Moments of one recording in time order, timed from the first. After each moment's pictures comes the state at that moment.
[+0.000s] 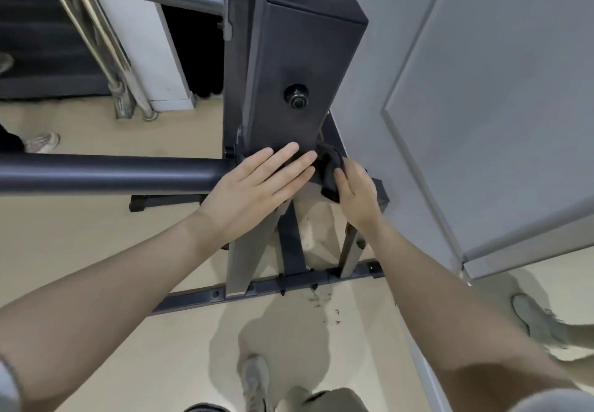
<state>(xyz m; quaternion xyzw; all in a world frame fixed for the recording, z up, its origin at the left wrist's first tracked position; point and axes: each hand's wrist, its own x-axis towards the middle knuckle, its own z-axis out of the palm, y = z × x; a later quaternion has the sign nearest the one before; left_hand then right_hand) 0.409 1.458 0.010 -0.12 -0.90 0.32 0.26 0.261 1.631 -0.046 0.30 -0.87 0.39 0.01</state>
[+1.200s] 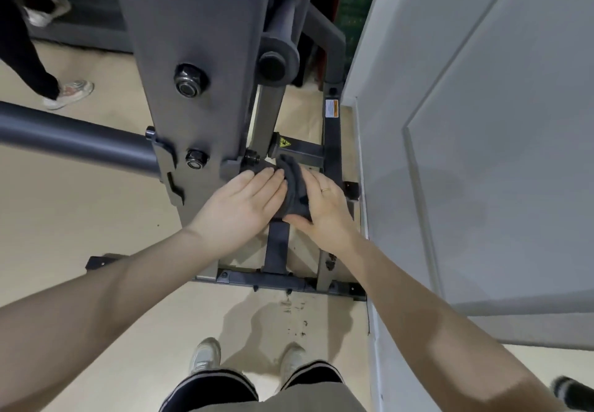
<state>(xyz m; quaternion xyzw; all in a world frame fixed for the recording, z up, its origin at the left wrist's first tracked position) 0.350 1.532 -0.025 -0.03 -0.95 0.21 0.23 0.205 1.662 -0.067 0.53 -0.81 0.25 -0.05</state>
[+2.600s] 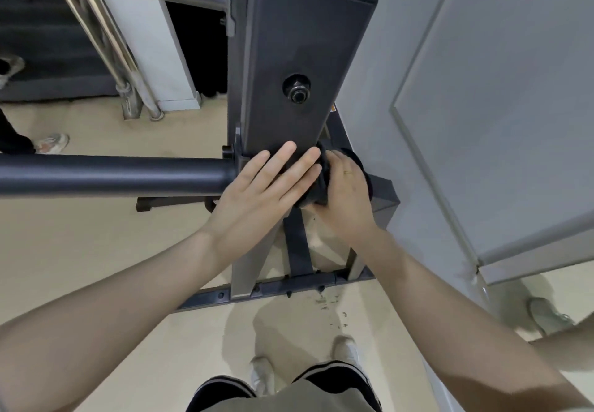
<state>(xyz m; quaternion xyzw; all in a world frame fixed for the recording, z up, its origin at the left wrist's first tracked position) 0.404 1.472 0.000 -0.06 -0.89 0.32 0.31 0.278 1.611 -0.049 0.40 -0.86 0.30 0.13</state>
